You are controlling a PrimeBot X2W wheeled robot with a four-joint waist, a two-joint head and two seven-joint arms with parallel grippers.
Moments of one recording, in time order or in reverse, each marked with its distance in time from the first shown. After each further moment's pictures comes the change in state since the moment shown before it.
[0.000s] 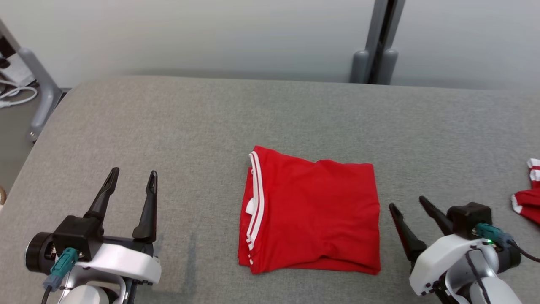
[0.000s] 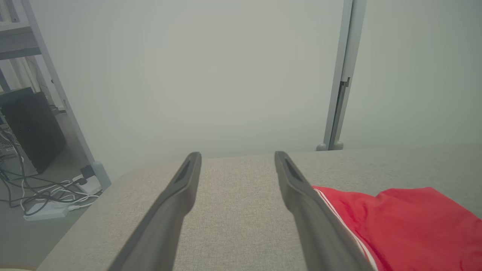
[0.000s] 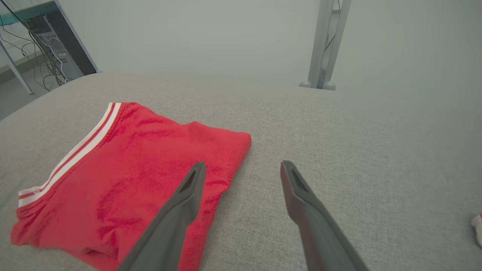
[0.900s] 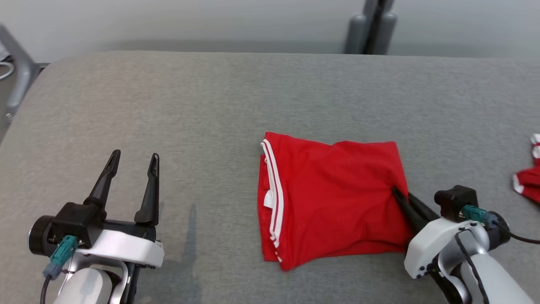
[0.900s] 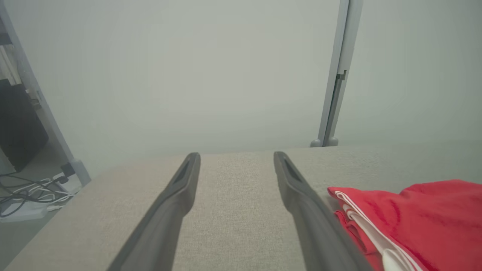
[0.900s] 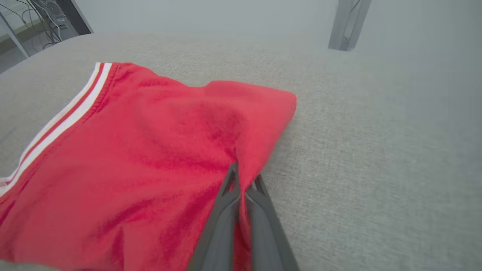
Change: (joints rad) left arm -0.079 -0.027 -0.010 0.070 -0.010 -0.026 -0.067; right arm -0.160 -0.047 0.145 0.216 0.058 0.000 -0.081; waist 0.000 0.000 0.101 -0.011
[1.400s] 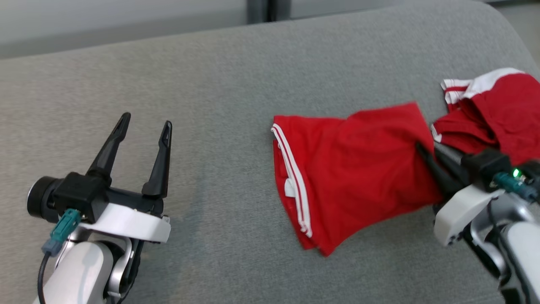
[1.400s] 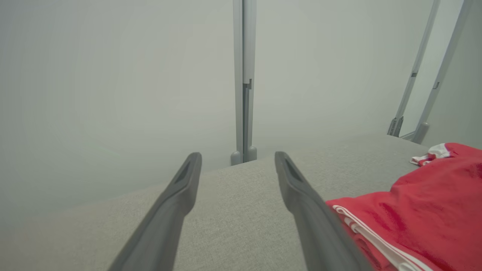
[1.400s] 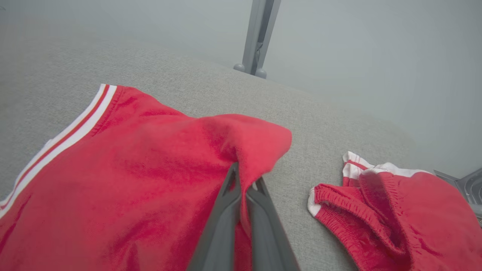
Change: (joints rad) left arm -0.092 0.029 -0.035 -0.090 0.024 -0.017 0.054; right arm -0.010 -0.156 -0.012 -0.282 -0.079 0.000 0.085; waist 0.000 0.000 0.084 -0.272
